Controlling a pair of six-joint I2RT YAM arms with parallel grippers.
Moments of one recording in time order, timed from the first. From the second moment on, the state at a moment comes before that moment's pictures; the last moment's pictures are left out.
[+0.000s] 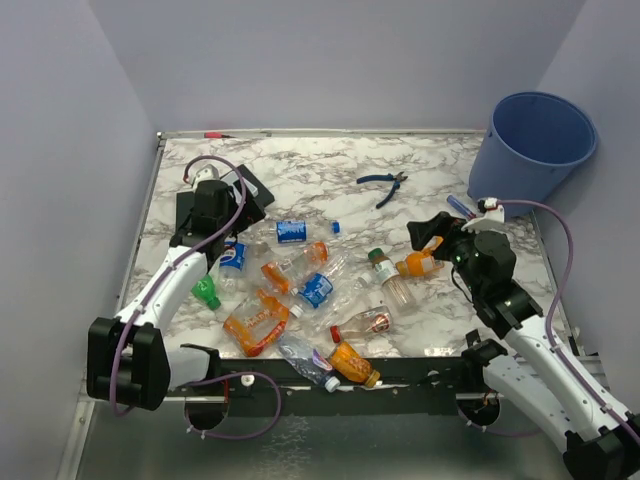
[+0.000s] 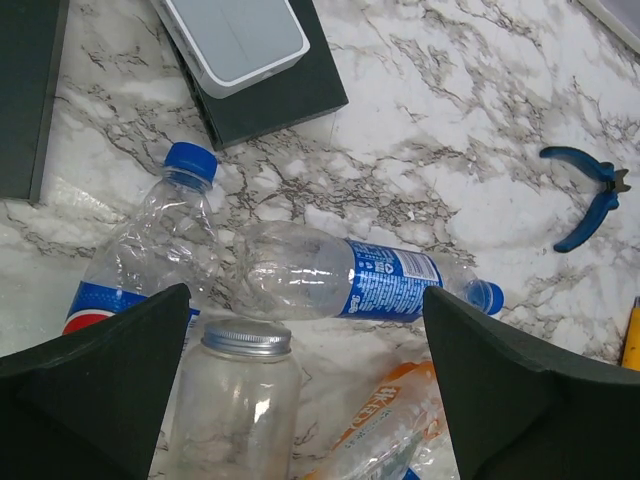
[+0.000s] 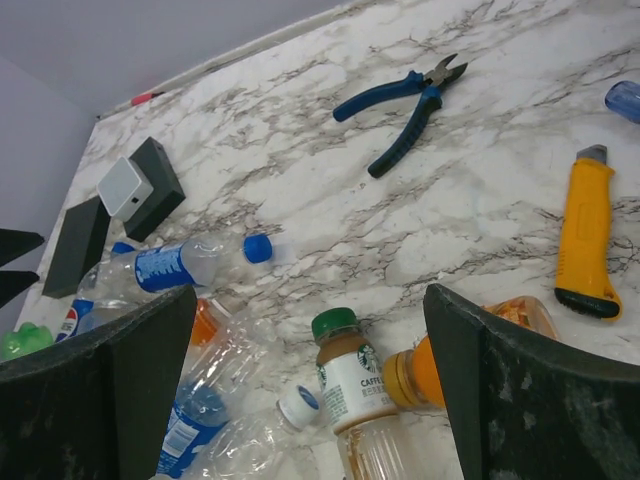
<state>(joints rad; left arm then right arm) -0.20 1.24 0.83 -0.19 -0.09 -0.65 0.42 0.67 0.55 -0.07 0.18 0.54</state>
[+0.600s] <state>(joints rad) -0.40 1.07 0.85 -0.24 -0.16 -0.45 0.43 0.89 0.67 -0.20 0.17 0.46</state>
